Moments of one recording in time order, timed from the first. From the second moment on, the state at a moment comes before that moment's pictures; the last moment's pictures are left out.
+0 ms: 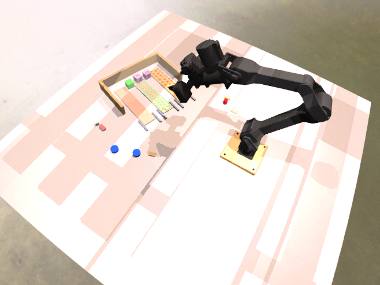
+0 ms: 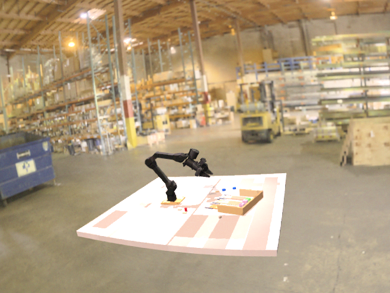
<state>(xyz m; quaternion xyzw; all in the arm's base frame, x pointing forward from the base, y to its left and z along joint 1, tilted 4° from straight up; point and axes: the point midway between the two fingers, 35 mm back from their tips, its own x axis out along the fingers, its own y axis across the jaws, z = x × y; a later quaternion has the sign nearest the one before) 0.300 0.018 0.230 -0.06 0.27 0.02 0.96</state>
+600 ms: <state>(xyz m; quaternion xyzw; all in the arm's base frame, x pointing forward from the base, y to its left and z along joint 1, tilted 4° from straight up) 0.308 -0.005 0.231 -0.01 0.28 -0.04 0.96</state>
